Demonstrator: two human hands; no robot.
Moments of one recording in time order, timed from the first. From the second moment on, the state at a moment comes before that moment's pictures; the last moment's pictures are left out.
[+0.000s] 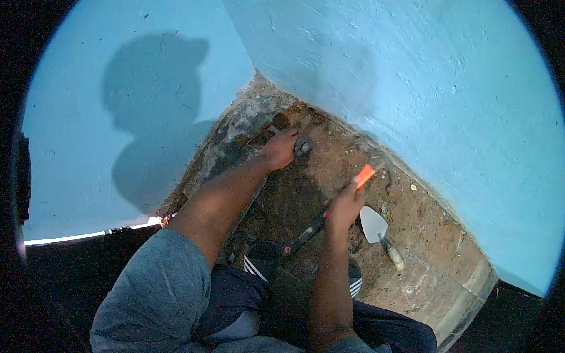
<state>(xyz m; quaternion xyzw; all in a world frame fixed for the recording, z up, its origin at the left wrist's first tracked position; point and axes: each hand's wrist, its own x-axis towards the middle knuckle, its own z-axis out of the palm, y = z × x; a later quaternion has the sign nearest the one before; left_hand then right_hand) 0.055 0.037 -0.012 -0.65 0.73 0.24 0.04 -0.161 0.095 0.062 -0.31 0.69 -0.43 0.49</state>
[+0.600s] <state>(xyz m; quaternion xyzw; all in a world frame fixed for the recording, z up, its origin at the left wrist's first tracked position) 0.054 0.038 0.003 -0.66 0.70 0.28 -0.01 -0.123 0.136 -0.002 -0.42 0.69 -0.33 0.49</state>
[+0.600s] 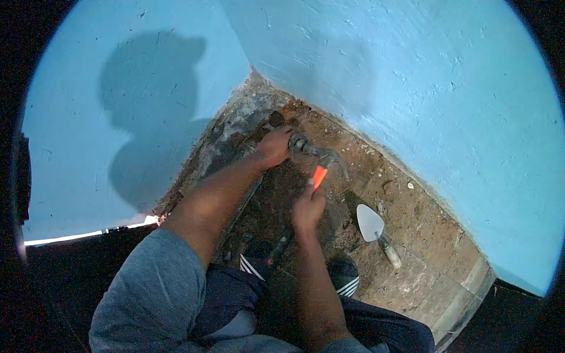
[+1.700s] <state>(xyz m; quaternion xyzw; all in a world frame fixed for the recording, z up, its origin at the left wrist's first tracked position) 0.071 0.056 -0.030 -0.59 0.75 0.28 0.11 -0.152 0.105 0.046 -0.30 0.66 -0.48 0.49</state>
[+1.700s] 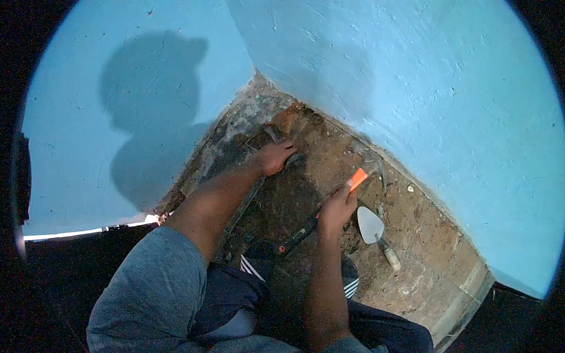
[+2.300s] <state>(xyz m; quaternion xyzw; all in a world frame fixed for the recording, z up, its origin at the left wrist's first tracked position) 0.066 0.050 -0.016 -0.63 0.73 0.25 0.00 -0.125 0.160 -0.044 -0.32 0.70 -0.53 0.37</state>
